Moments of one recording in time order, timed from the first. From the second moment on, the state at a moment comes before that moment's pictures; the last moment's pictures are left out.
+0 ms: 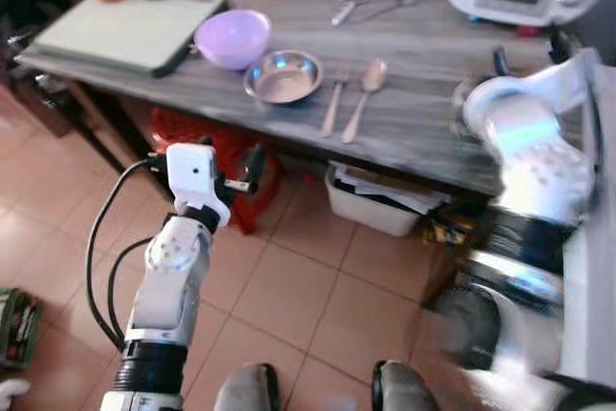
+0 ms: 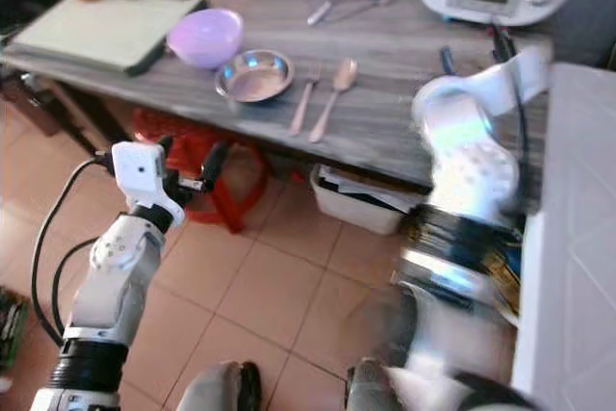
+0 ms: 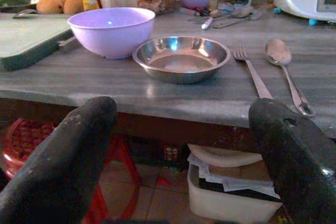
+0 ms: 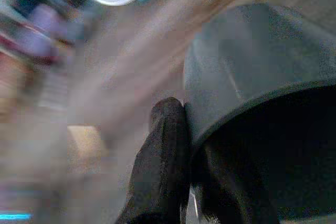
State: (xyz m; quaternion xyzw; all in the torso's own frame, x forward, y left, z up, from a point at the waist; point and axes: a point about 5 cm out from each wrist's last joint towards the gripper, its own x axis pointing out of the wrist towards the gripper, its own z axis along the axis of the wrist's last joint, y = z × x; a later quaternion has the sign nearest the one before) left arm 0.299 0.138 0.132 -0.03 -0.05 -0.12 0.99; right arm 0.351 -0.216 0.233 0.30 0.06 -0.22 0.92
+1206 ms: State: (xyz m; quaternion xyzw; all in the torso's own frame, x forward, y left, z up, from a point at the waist) left arm 0.288 0.131 0.123 -0.05 -0.04 -0.11 0.99; right arm 0.360 -0.212 0.183 -0.07 0.13 -0.12 0.98
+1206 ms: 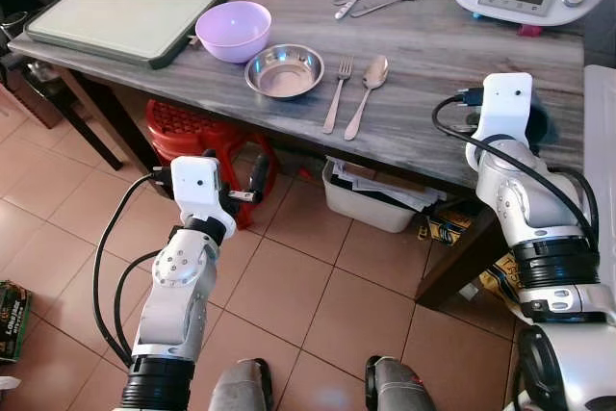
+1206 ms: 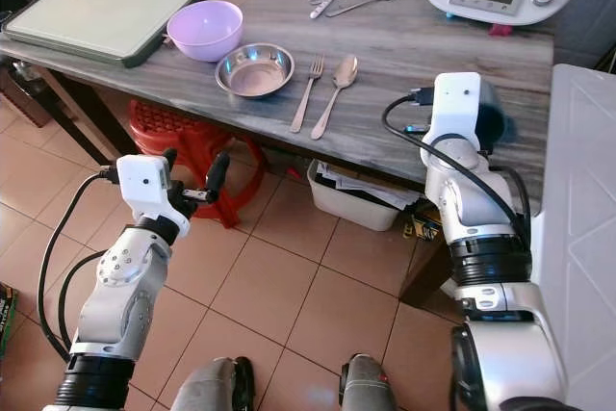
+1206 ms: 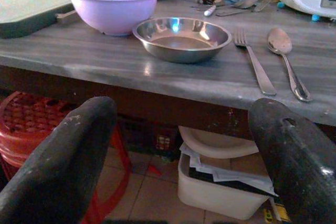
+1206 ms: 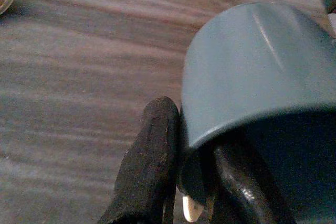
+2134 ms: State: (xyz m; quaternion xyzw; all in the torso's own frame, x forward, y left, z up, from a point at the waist) left arm 0.287 0.131 0.123 -0.05 -0.03 -0.11 0.99; right arm 0.357 -0.190 0.183 -0.05 0.15 -0.02 0.99
